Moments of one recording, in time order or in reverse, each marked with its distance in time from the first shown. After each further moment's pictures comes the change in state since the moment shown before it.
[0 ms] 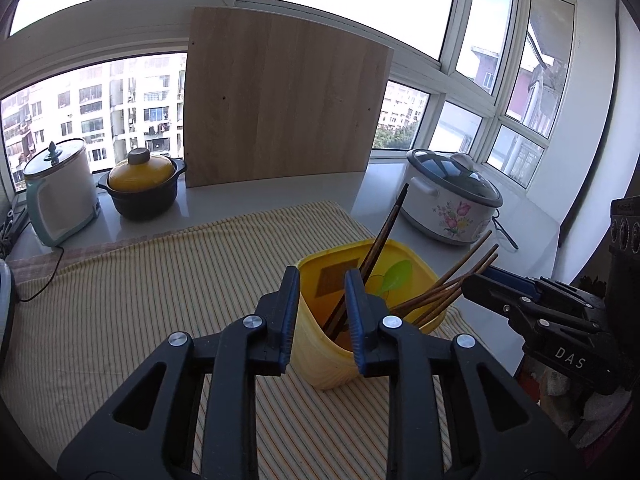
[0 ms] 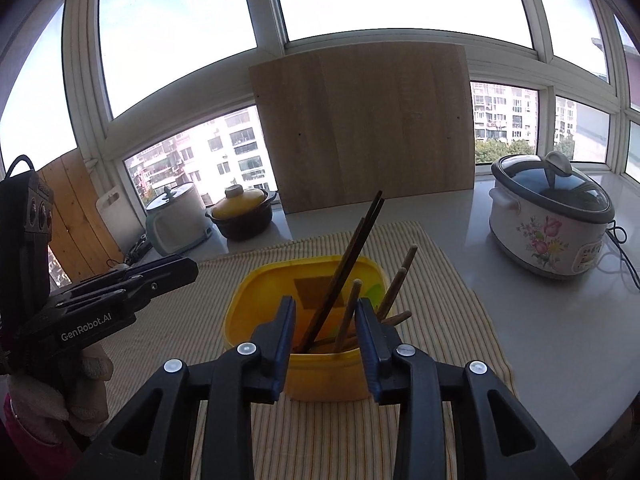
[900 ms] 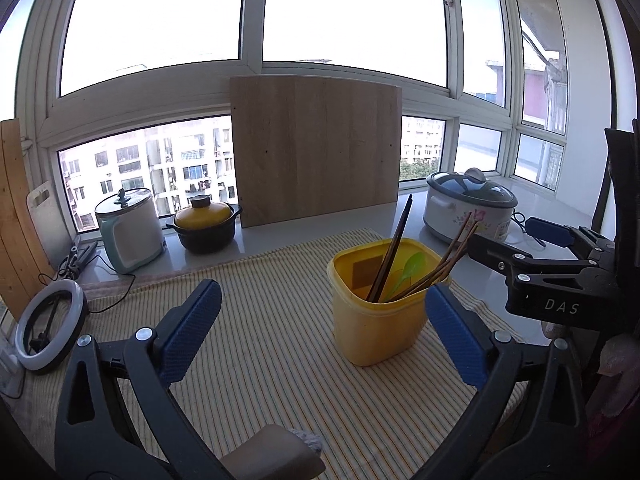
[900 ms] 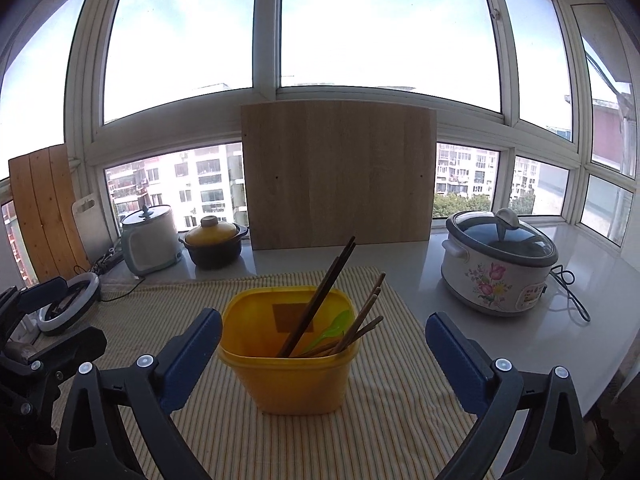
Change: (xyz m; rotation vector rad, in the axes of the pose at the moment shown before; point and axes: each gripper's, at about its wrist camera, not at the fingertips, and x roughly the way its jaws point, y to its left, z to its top) left arm -0.092 -0.021 -0.049 0.113 -0.188 0.195; right arm -0.047 0.031 -0.011 -0.090 -0.166 -0.181
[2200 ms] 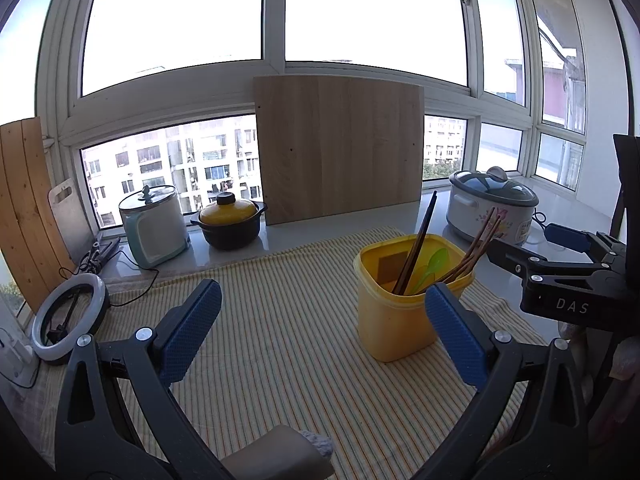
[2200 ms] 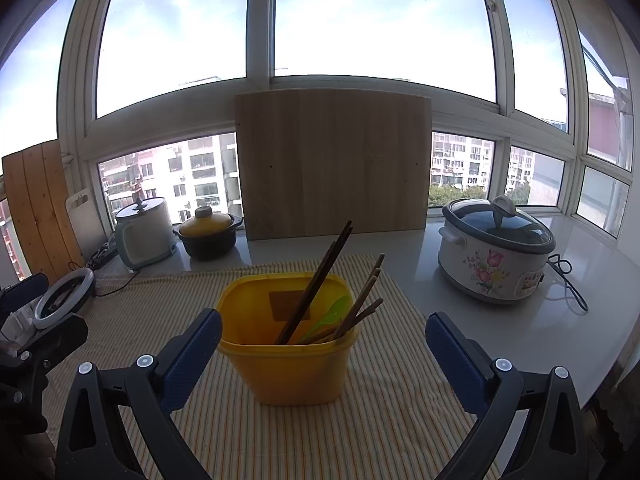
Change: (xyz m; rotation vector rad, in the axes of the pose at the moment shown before) left arm -0.002 0.009 -0.003 -0.013 0.008 0.078; right arm 0.007 -0.002 -0.005 0.012 0.030 -0.016
